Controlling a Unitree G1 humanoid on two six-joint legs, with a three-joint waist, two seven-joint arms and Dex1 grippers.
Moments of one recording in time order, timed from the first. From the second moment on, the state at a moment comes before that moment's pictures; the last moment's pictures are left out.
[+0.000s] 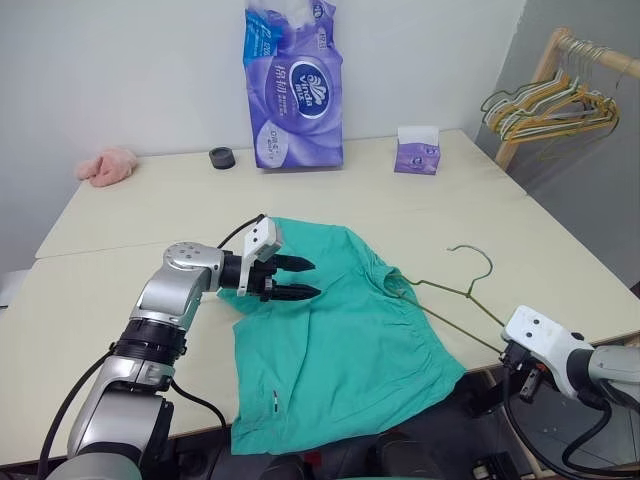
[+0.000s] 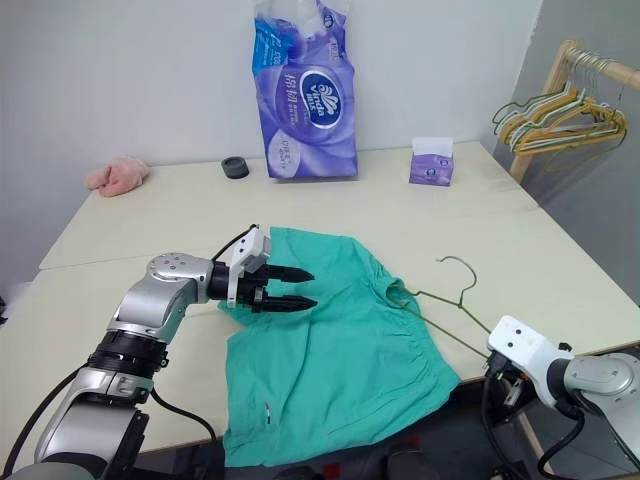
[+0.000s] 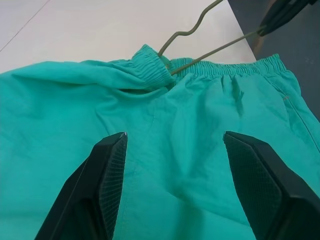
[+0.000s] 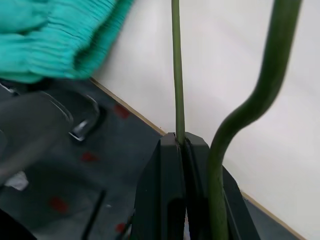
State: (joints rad) left arm -0.61 0.59 -0.14 0.32 -0.27 0.35 -1.35; right arm 0.23 -1.11 -0.11 -0.74 0.31 1.03 0.66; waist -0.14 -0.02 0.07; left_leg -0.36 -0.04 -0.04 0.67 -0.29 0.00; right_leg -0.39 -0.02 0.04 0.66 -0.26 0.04
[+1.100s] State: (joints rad) left arm -0.62 0.57 -0.14 0.35 -0.26 0.32 -1.32; right arm -0.26 -0.97 0.22 -0.21 0.21 0.85 0.90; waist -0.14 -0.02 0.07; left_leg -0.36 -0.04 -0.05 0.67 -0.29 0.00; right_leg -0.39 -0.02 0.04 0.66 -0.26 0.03
